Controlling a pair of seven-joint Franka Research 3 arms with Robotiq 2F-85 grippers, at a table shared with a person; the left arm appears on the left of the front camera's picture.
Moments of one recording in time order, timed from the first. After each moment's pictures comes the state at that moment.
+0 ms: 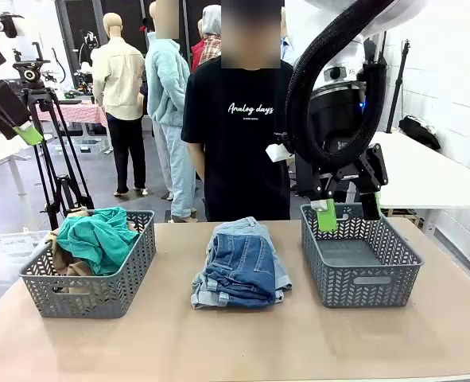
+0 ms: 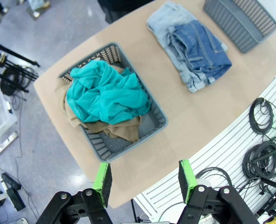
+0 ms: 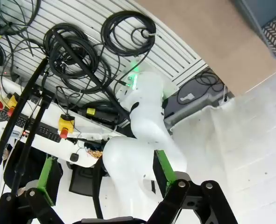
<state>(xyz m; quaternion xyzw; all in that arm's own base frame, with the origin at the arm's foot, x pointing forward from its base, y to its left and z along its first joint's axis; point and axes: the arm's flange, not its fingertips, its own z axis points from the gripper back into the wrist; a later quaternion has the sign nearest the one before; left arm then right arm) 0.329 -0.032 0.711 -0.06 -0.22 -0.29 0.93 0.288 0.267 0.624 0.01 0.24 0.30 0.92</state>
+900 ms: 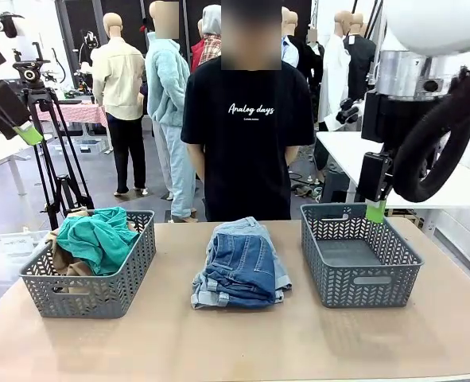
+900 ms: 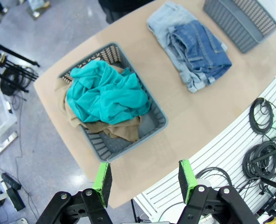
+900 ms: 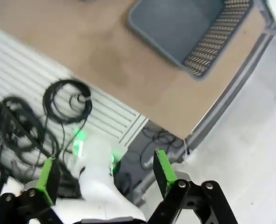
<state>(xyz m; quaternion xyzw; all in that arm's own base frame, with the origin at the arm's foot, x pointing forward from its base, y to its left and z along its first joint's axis) 0.329 -0.032 0.711 -0.06 -0.22 -0.29 0.93 0.270 0.176 0.630 -0.04 -0.03 0.30 0.95</state>
